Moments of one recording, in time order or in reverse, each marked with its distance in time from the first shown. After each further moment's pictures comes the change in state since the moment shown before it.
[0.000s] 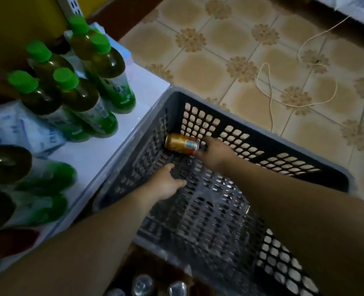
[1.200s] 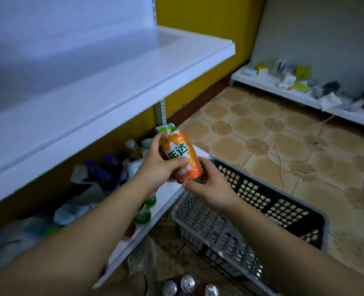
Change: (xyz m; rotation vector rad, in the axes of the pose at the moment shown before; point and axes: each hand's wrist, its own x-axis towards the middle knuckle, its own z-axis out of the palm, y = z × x) left_hand -0.334 0.025 -0.161 -0.725 0.369 0.640; right_hand -0.294 -0.172 -0.083 0.868 0.015 -0.546
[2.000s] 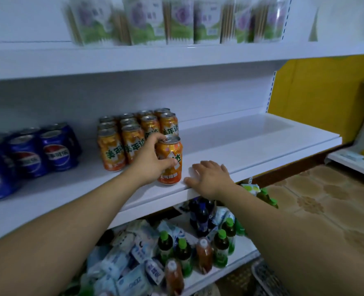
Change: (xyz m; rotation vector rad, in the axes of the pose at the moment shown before) left_hand -0.207 0.166 -0.231 0.528 0.568 0.385; right_hand -0.012 -0.204 0.219 -1.182 -0.258 -0.548
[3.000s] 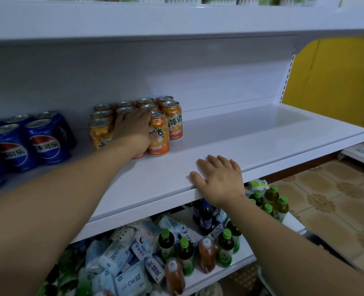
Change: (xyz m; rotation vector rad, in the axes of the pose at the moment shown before) left_hand 0.092 -0.037 -0.026 1.086 0.100 0.055; right_hand 0.008 0.012 0.031 -0.060 0.229 -0.012
